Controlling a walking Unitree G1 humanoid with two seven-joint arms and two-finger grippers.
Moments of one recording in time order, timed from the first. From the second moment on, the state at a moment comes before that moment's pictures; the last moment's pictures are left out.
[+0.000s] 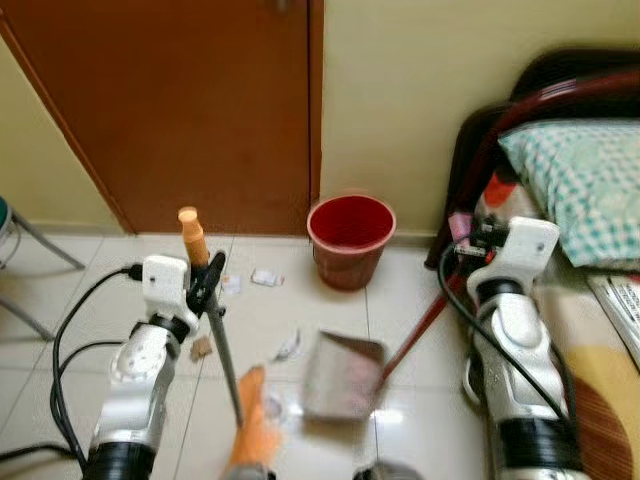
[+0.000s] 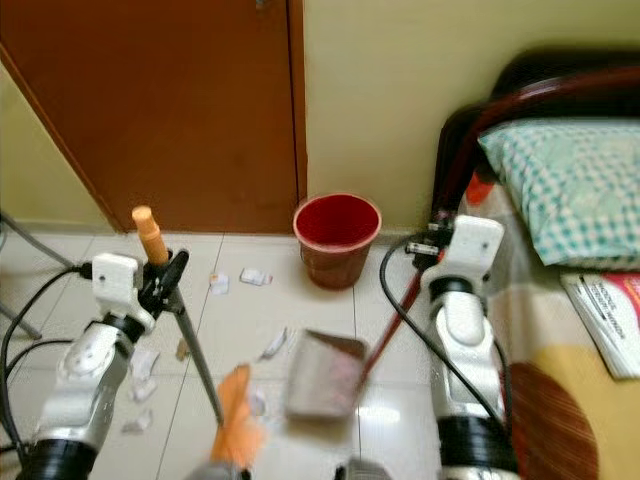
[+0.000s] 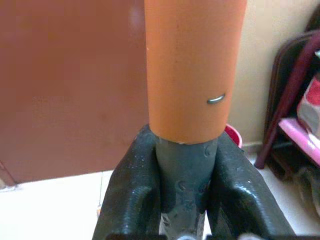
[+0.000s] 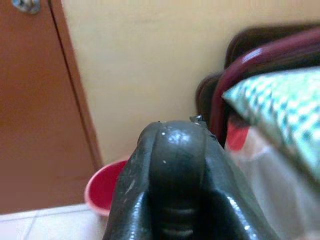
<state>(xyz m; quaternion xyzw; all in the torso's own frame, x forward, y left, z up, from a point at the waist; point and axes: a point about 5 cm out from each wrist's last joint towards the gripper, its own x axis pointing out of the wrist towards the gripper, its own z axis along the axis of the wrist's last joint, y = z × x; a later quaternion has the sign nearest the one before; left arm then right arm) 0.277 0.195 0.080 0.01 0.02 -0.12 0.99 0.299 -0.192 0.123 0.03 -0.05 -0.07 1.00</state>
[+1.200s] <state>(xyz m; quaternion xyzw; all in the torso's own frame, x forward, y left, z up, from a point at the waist) 0.277 0.203 0.082 0.03 0.01 -0.08 1.00 0.321 -0.181 0.157 0.02 -0.09 -0.02 1.00</state>
